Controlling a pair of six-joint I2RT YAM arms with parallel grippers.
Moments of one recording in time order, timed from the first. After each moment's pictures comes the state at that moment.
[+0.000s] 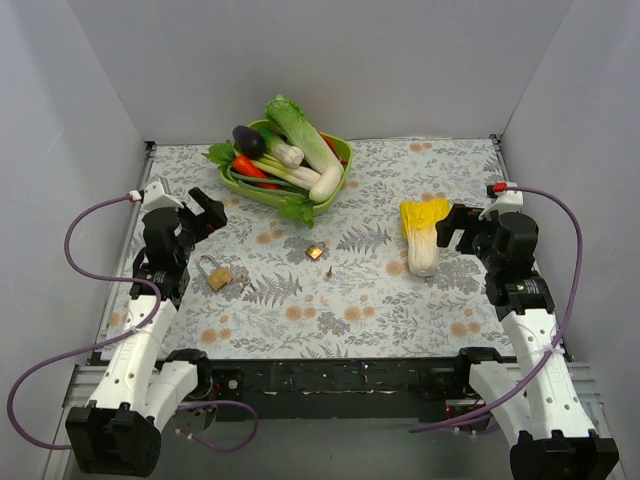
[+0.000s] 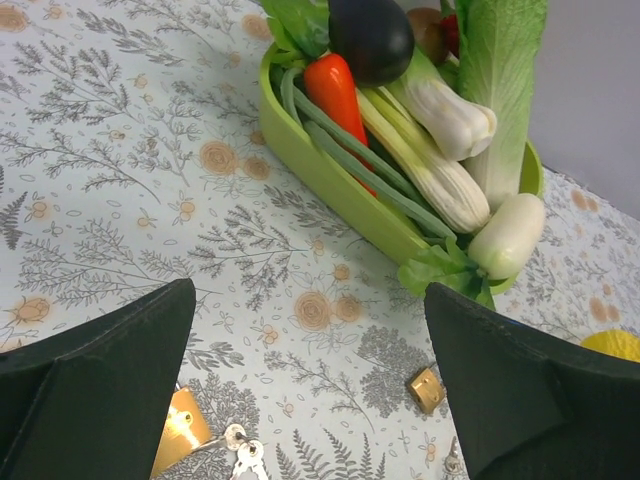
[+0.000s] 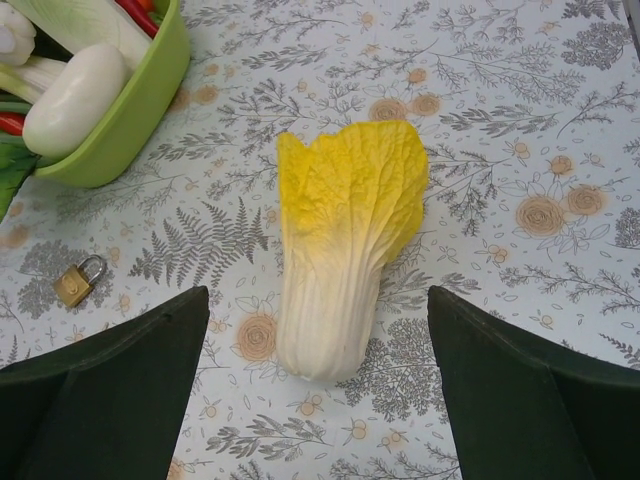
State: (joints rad) left arm -0.07 0.85 0.72 -0.11 -0.10 -0.51; right arm 0.07 0.74 0.74 -0.35 -0.08 0.19
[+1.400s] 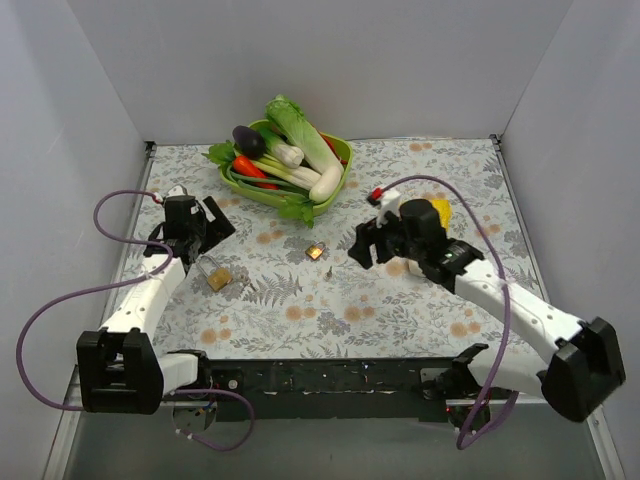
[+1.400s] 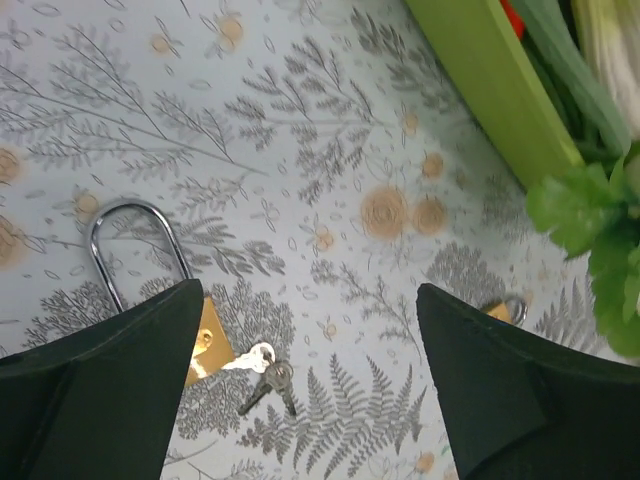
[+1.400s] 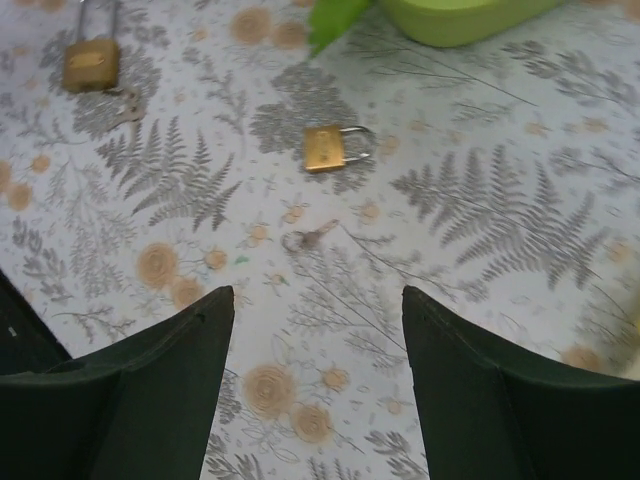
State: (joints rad) left arm -0.09 1.19 0.79 -0.34 -0.03 -0.60; right arm 0.55 1.07 0.81 -0.24 -0.23 0.11
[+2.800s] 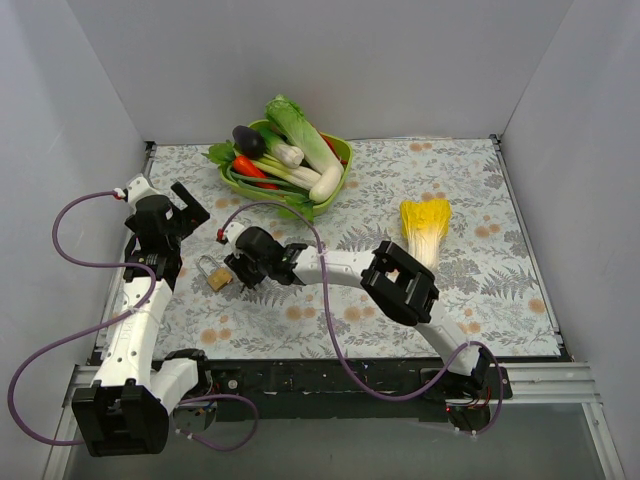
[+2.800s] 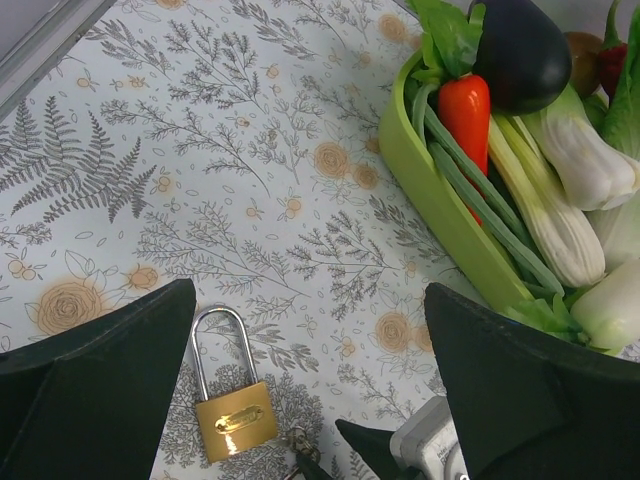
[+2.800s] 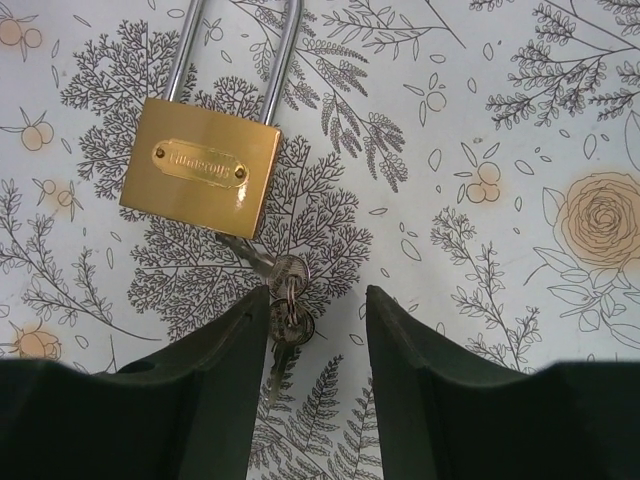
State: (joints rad) left arm 0.04 0.97 0.82 -0.26 -0.23 -0.52; right arm 1.13 2.27 1.69 -0.10 0.03 0.10
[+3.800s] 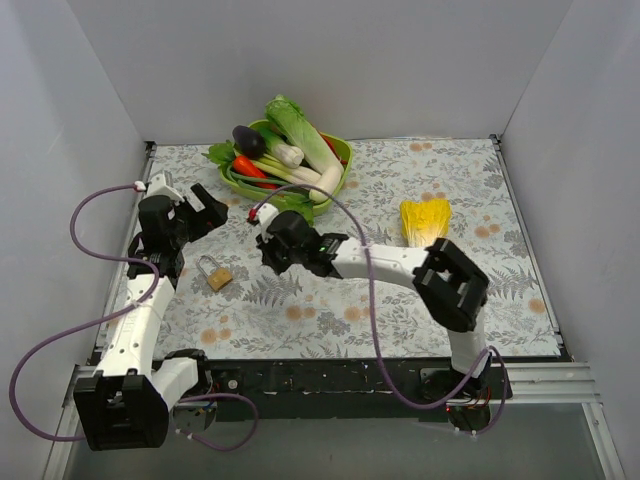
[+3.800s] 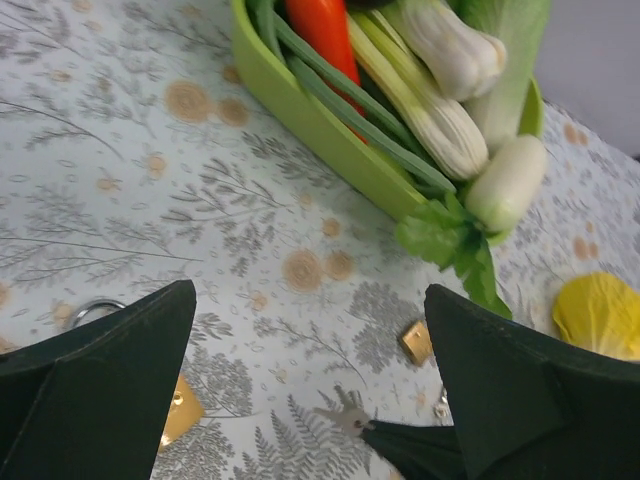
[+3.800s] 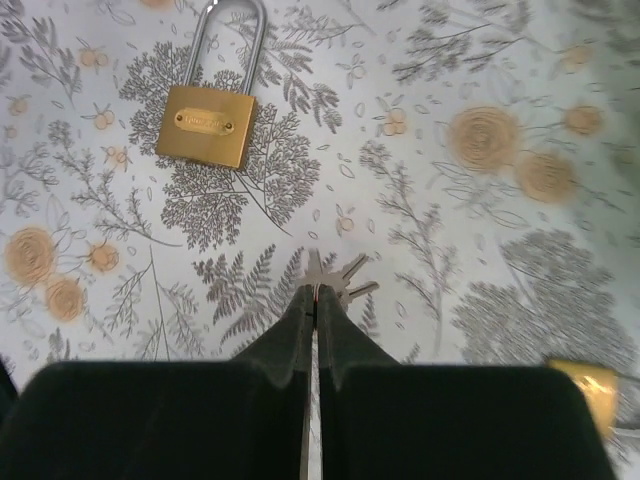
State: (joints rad) left arm 0.04 1.00 0.79 -0.19 0.08 -0.50; right arm 1.08 2.02 1.45 -0.05 -0.03 0.16
